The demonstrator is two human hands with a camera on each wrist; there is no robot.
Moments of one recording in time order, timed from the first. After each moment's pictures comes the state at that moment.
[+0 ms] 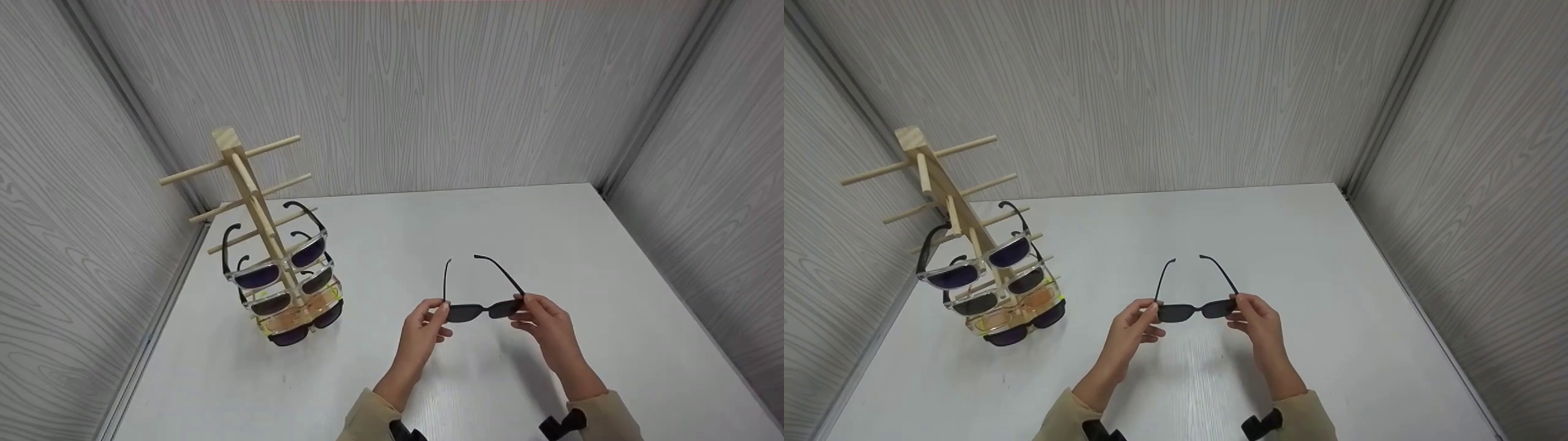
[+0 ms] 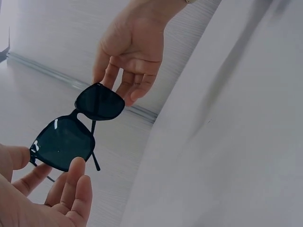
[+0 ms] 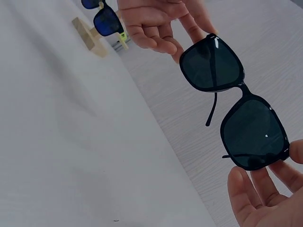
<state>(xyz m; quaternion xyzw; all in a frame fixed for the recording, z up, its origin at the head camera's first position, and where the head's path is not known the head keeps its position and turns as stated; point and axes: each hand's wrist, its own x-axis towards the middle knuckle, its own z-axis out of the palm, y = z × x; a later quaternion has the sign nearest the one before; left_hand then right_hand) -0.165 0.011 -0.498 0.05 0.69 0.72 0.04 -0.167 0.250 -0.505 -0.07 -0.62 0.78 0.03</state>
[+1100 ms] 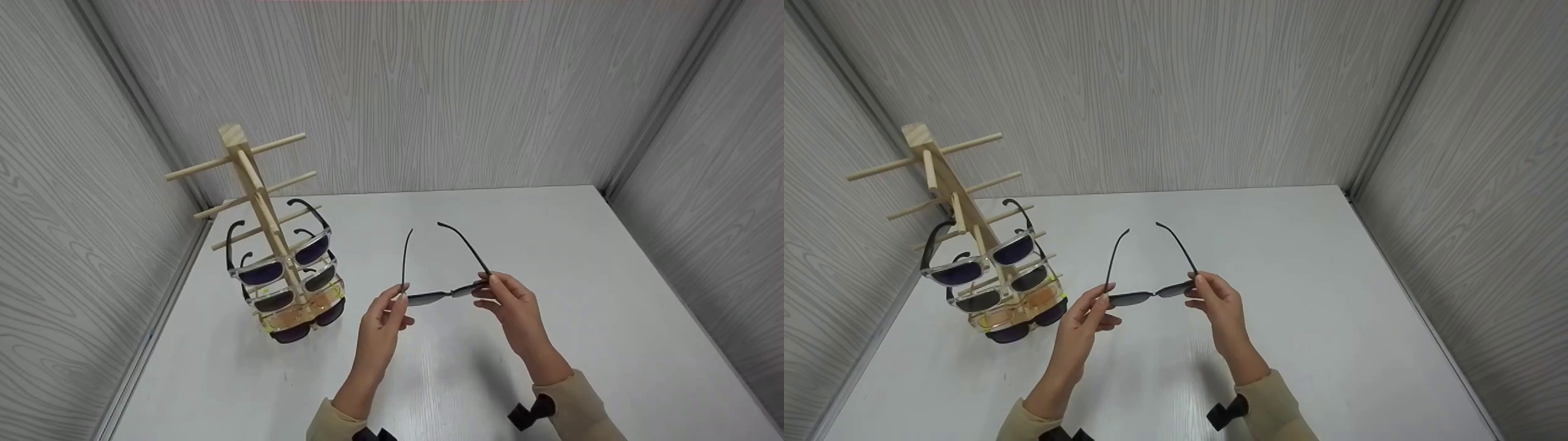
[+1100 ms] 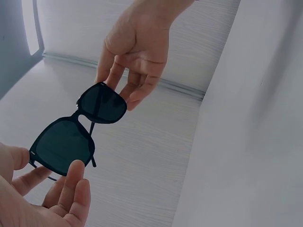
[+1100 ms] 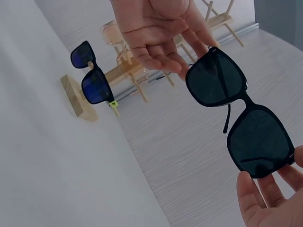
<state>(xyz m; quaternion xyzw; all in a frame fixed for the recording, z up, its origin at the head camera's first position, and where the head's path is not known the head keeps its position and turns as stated) -0.147 -0.049 -0.459 0.07 0.72 0.69 -0.05 -0.178 0.185 -0.467 0.06 -0.57 0.82 0.04</state>
